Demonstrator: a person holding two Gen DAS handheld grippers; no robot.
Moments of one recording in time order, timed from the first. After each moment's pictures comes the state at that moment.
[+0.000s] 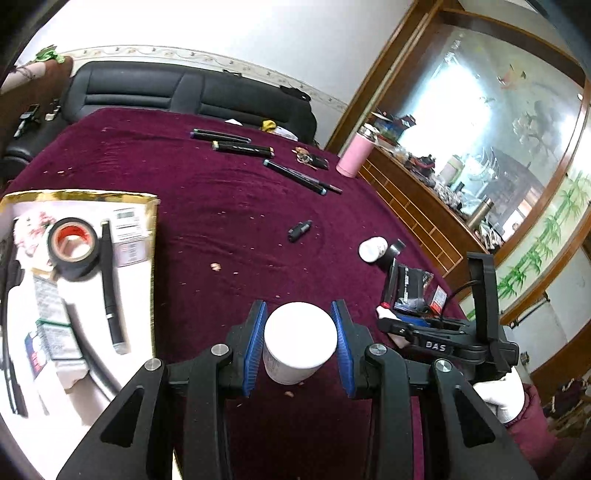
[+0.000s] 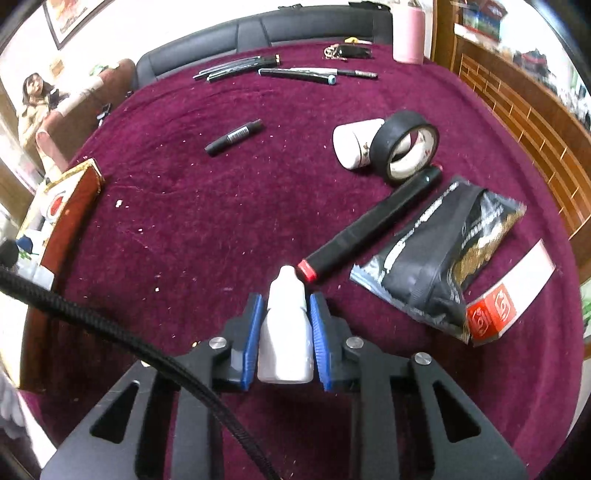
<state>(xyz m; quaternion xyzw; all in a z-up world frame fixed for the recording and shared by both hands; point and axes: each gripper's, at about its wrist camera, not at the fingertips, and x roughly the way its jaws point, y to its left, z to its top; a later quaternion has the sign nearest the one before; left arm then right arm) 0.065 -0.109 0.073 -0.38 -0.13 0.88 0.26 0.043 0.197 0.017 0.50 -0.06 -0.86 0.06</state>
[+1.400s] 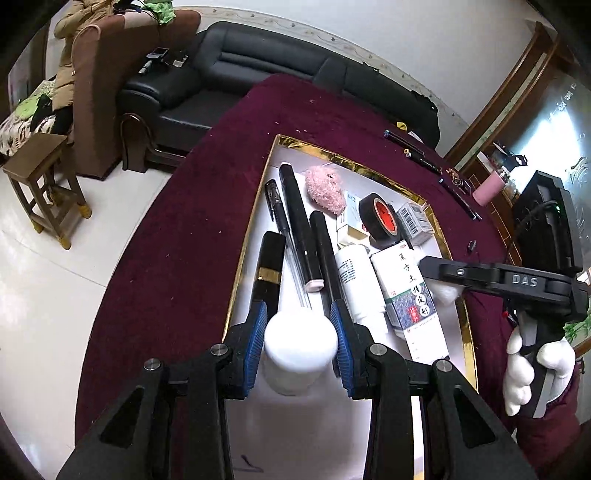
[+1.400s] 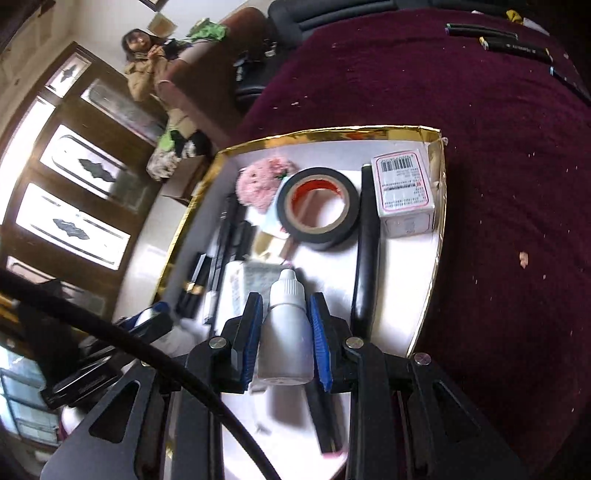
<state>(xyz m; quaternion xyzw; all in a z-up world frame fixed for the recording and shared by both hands) 0.072 -0.352 0.026 -0.46 -0.17 0.87 0.08 -0.034 -0.096 0.028 0.55 -0.11 -0.77 0.31</state>
